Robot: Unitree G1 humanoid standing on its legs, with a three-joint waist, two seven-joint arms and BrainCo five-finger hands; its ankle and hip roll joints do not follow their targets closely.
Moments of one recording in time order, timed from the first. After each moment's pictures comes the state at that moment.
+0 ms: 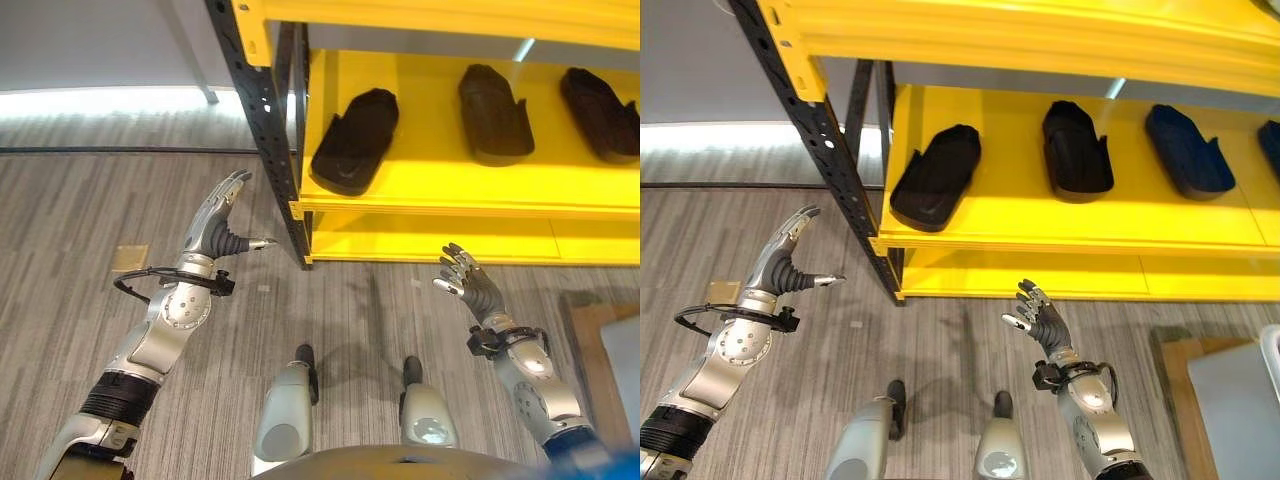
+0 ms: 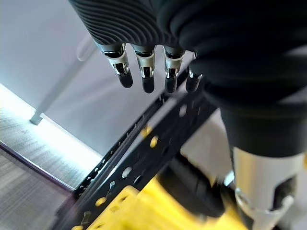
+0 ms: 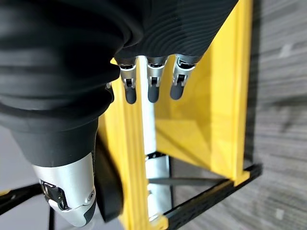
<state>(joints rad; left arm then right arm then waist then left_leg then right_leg) -0.16 0.74 -0.22 0.15 0.37 -0.22 0.33 0.07 -0.41 0.22 0.14 0.56 -0.14 0.06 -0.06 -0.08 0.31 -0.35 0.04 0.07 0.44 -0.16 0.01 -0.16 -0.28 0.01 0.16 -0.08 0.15</state>
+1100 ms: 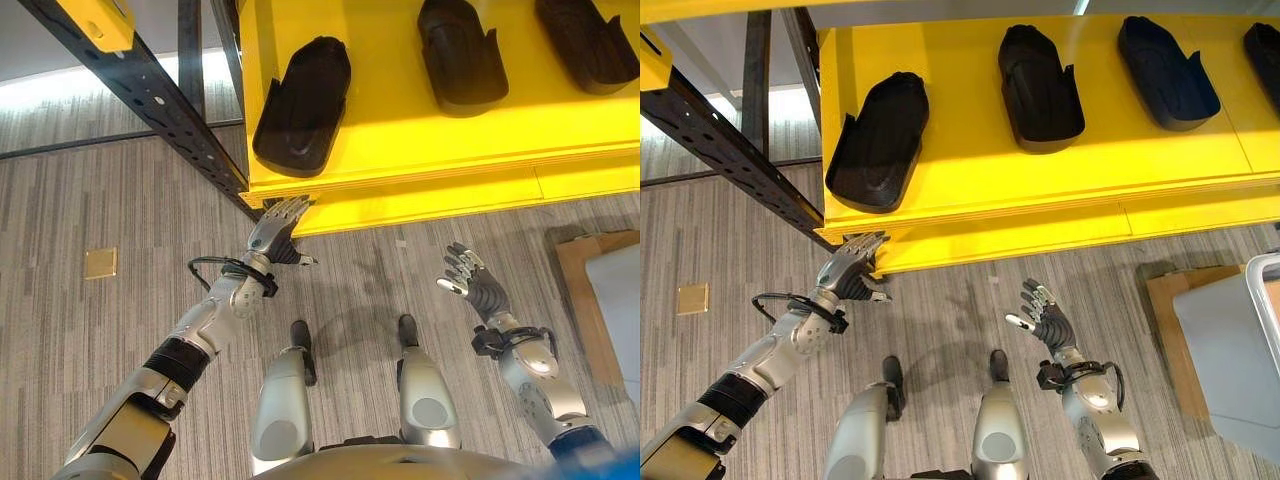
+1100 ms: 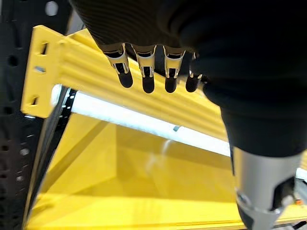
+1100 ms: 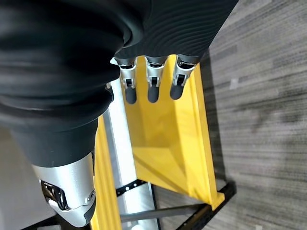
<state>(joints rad) -0.35 0.58 -0.44 0.34 0.54 -0.14 0.29 0.07 -0.44 0.21 0.14 0.57 -0.15 0.04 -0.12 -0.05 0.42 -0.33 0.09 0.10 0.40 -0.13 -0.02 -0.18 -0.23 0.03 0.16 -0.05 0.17</state>
